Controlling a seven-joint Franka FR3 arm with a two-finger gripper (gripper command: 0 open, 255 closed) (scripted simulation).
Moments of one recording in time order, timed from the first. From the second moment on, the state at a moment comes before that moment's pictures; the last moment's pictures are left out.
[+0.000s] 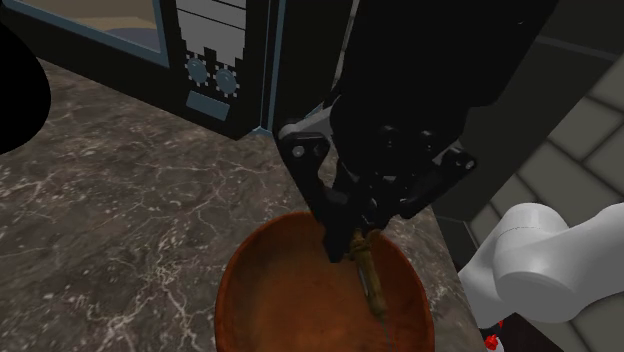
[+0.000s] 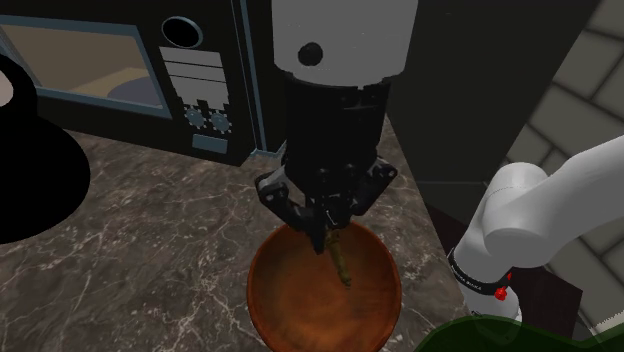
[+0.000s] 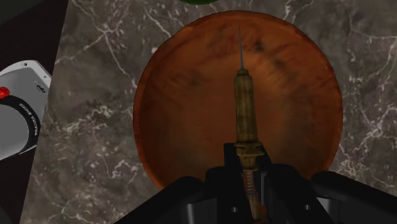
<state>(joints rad) 0.23 -0.57 0.65 -1.92 0.46 1.50 1.26</state>
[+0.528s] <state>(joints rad) 0.24 -0.59 0.66 -2.00 0.48 1.55 1.24</state>
